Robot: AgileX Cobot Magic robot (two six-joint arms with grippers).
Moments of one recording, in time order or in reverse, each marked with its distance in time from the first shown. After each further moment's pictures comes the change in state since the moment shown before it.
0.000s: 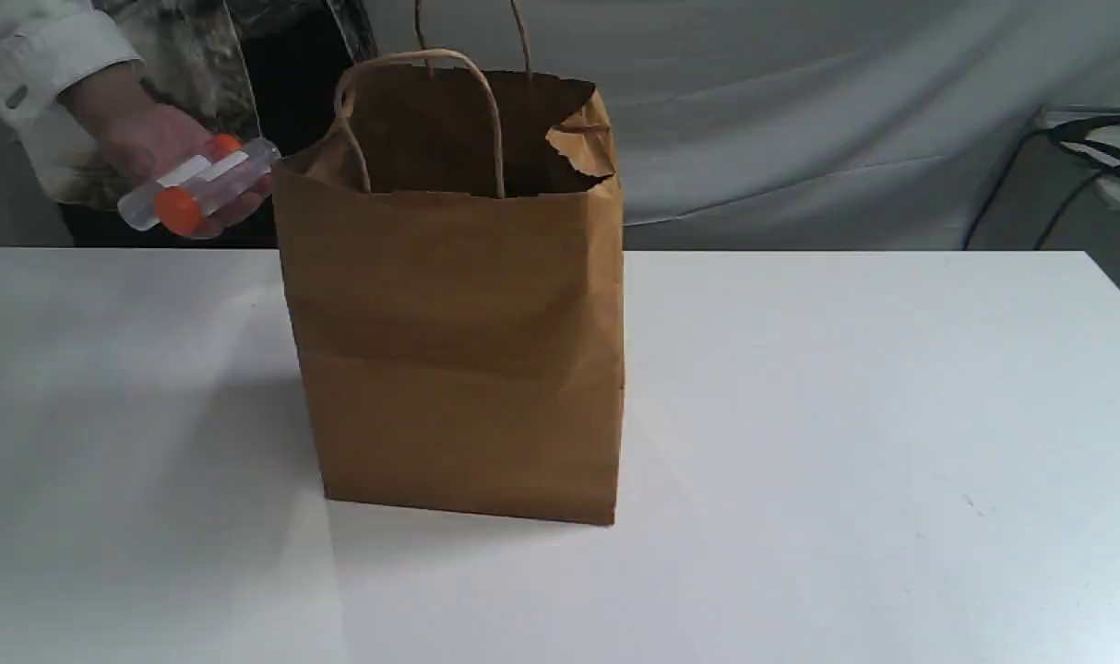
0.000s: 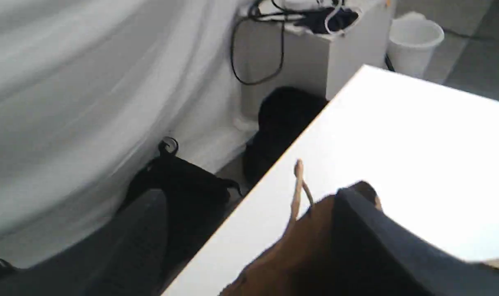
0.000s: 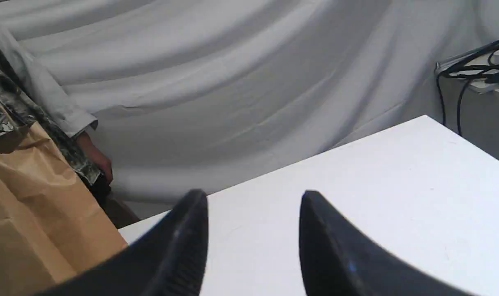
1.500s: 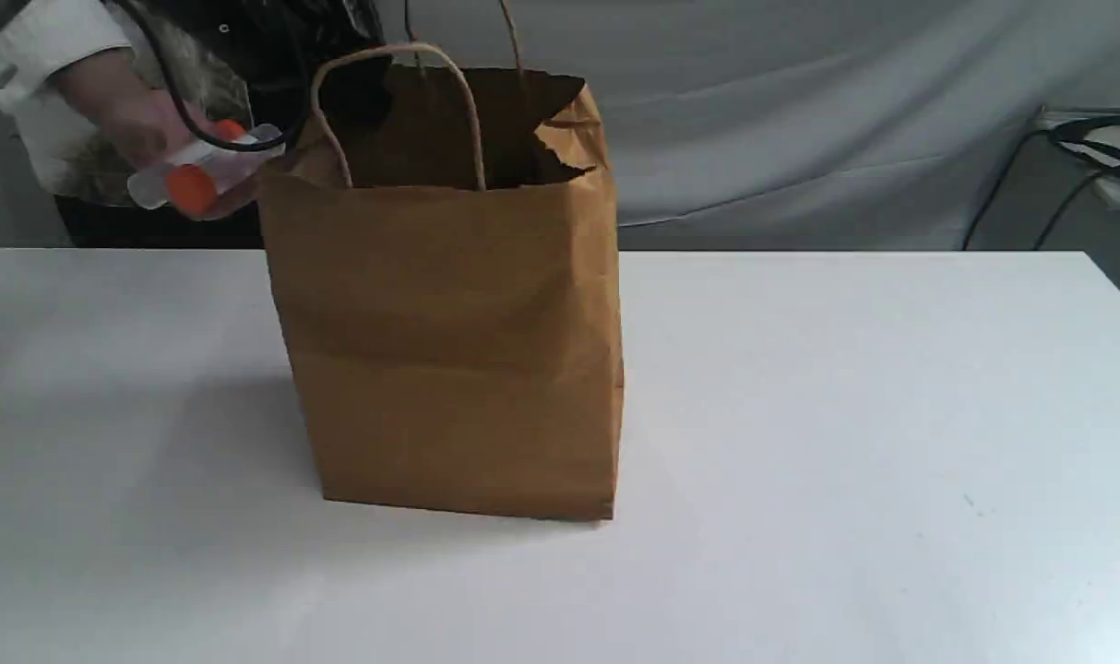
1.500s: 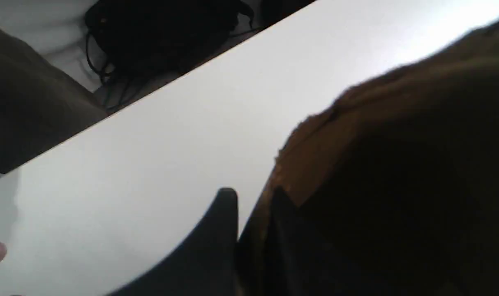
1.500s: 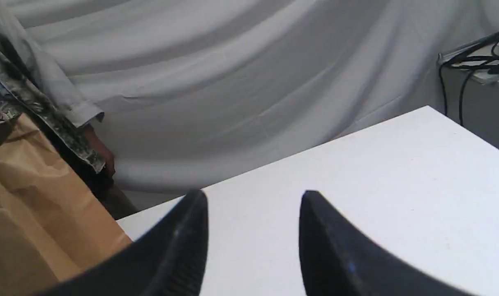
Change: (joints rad) left arm -0.081 0.213 0.000 0.362 0.003 -0.425; right arm 0.000 0.000 0.000 0.006 0.023 -0.002
